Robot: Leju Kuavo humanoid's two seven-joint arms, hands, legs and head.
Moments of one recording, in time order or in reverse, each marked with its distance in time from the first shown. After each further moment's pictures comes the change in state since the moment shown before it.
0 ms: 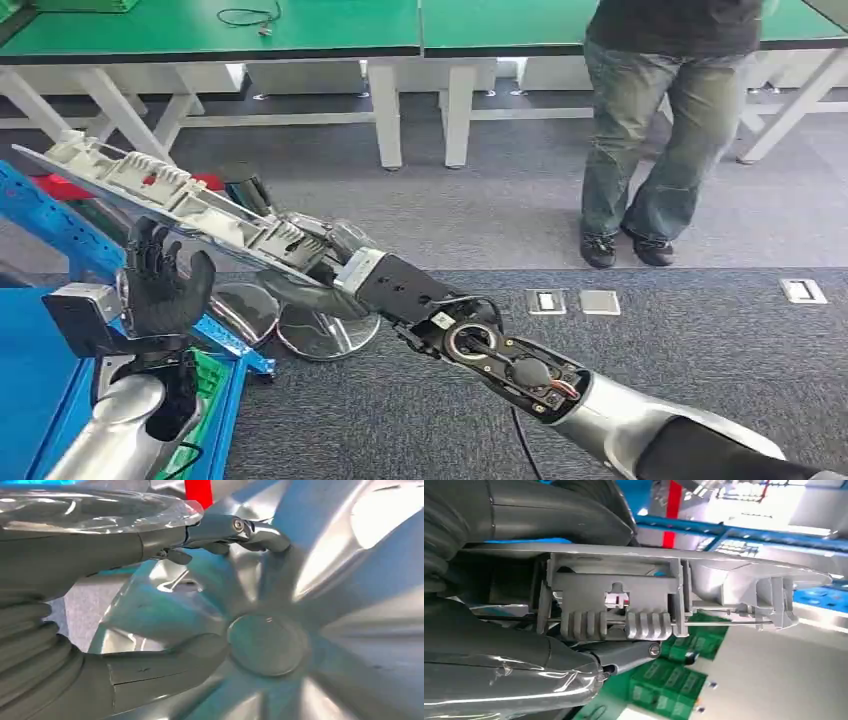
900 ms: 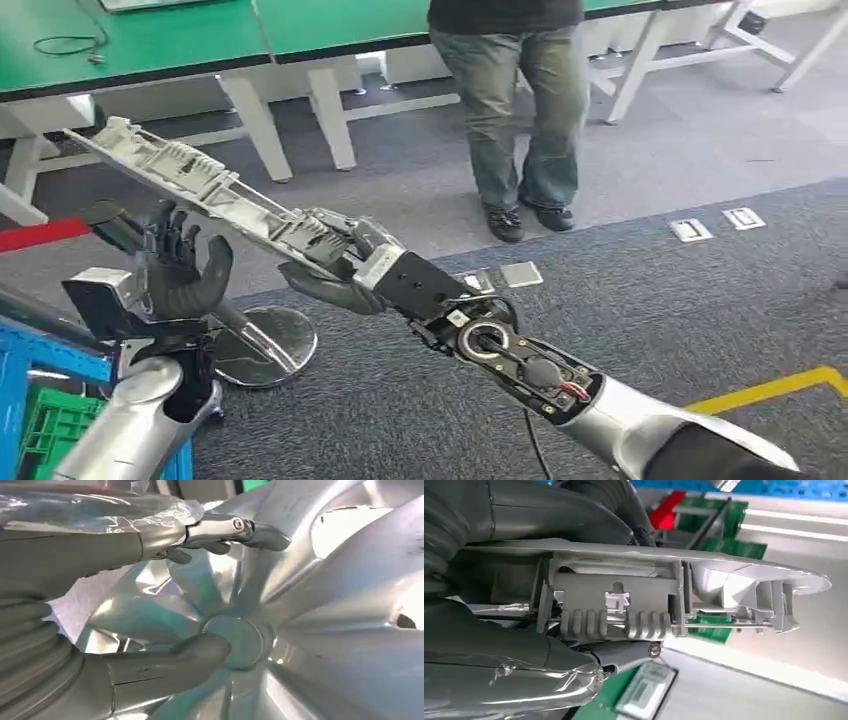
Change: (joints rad) left arm -0.048 -0.023 -0.003 0.047 0.017 -0.011 -0.043; right arm 0.000 0.000 -0.019 0.018 0.016 0.002 -0.012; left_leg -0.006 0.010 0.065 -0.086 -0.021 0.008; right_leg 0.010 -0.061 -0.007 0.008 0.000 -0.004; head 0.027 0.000
